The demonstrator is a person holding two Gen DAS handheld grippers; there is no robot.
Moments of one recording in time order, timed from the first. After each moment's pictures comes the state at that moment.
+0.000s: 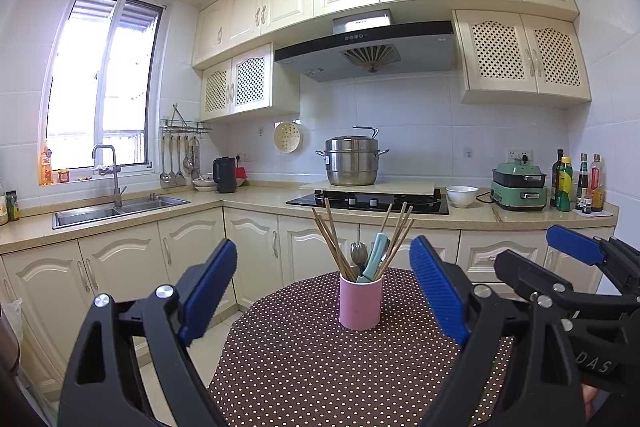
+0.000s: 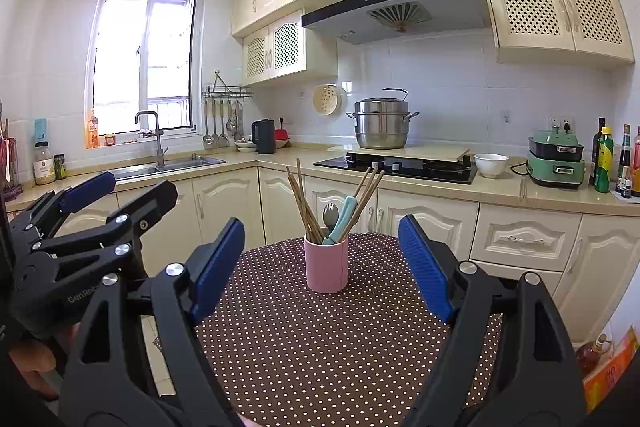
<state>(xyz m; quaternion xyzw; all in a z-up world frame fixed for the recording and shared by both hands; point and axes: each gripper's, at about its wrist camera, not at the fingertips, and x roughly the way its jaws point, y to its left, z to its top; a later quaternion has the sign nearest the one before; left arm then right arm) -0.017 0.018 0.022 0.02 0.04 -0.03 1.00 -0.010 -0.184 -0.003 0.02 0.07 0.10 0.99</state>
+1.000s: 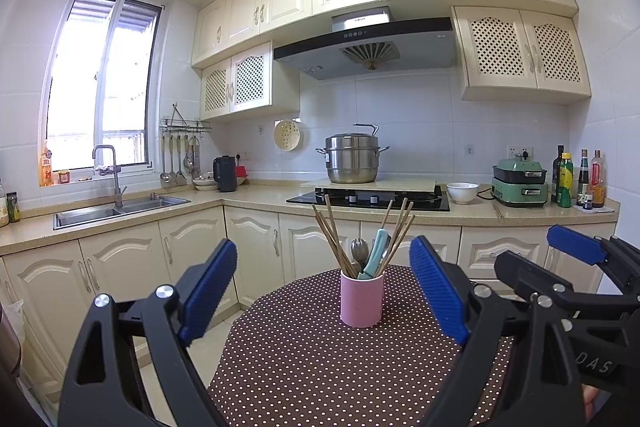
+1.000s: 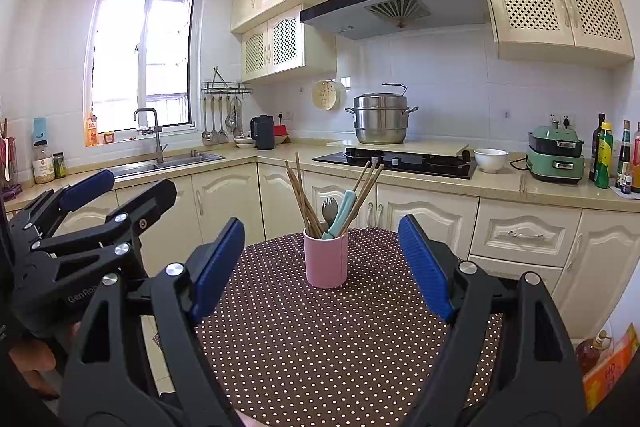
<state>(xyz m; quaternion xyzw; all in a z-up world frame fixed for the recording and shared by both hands) -0.014 0.016 0.021 0.02 0.05 -0.02 1.00 -0.007 -0.187 -0.006 0.02 0.08 0.10 0.99</state>
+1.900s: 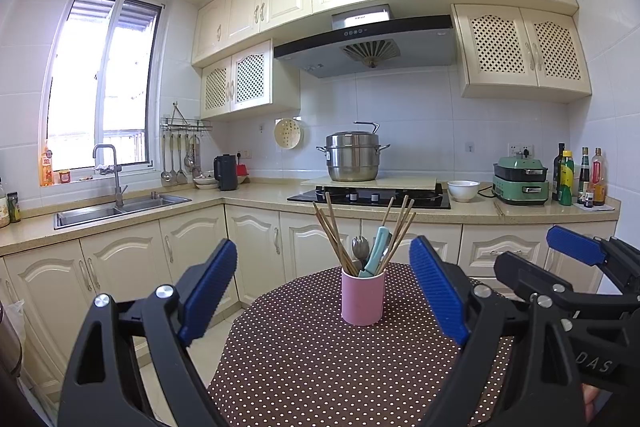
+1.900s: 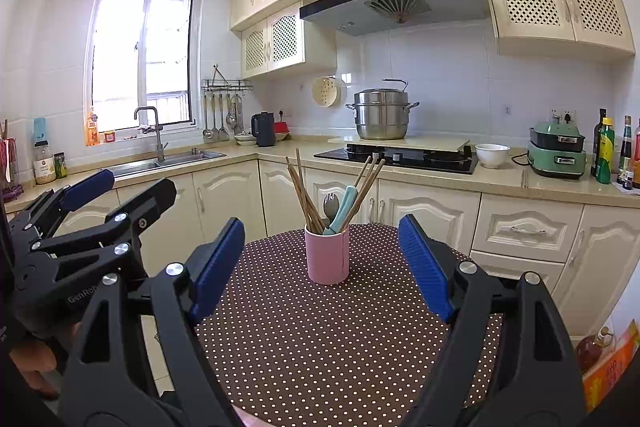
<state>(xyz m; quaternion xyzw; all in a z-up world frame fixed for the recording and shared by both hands) -0.014 0.013 0.022 0.03 0.05 -0.02 1.00 -0.005 -0.190 -0.006 0.02 0.08 0.10 0.99</state>
